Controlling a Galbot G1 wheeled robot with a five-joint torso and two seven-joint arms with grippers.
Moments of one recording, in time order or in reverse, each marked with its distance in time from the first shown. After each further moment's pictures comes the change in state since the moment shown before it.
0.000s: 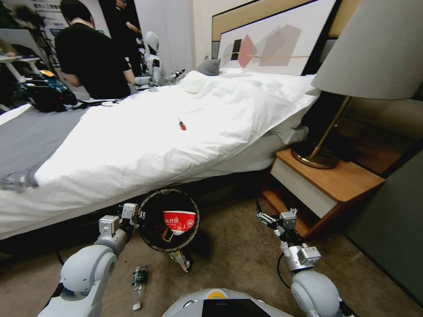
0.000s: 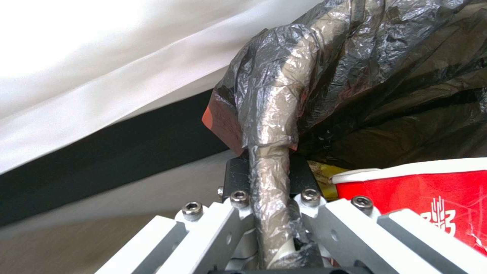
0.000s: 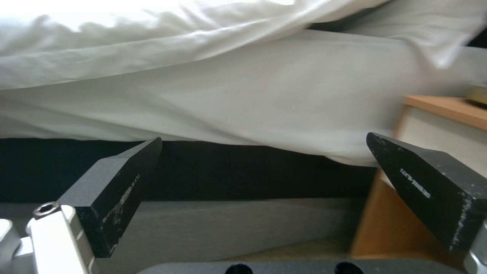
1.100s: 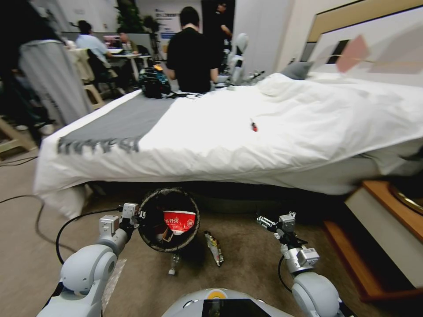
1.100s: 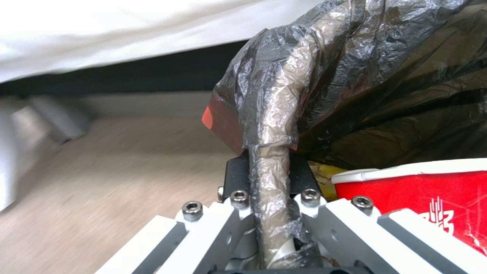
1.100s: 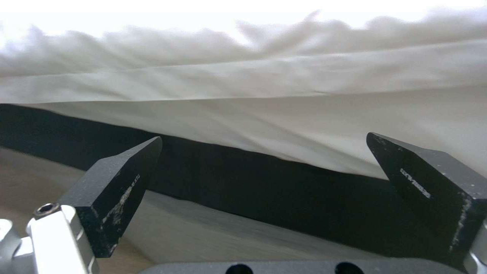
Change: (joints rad) left arm -0.010 0.006 0.001 0.015 -0.006 0.000 0.001; right arm 0.005 0.001 -0.003 -0.032 0.016 -0.011 -0.007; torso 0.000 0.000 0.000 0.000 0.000
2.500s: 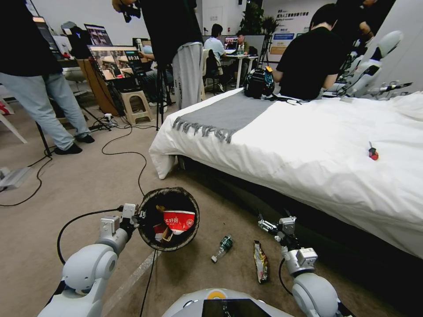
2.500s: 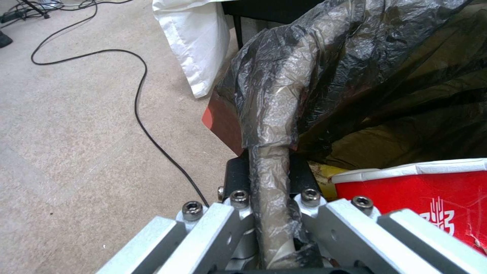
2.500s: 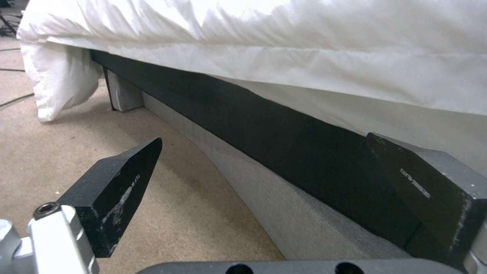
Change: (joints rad) left arm -0.004 -0.001 0.004 0.019 0.005 -0.032 -0.001; right arm -0.017 -0.031 0.029 -0.048 0.046 -0.060 0.004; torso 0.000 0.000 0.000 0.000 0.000
